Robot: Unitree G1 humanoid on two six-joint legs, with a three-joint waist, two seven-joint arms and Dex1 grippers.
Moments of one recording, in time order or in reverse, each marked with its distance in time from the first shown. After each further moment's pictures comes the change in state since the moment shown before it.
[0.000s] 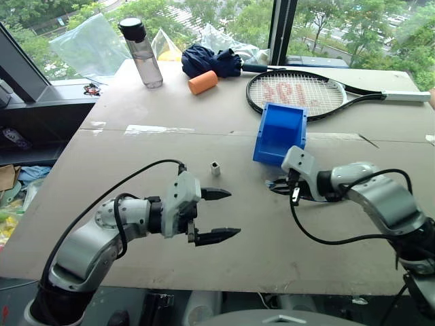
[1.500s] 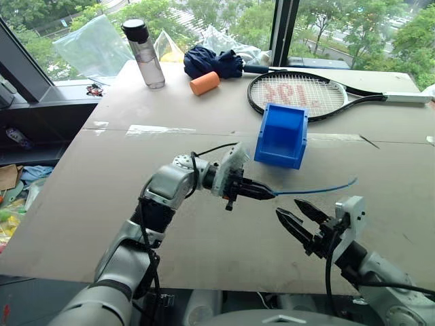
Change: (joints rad) left arm -0.609 -0.366 -0.249 0.617 0.070 0.281 -0.392; right arm 0.927 0.383 -0.457 -0.546 0.489 -0.227 -0.464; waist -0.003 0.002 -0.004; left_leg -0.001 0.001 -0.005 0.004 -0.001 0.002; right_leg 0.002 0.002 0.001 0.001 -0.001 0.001
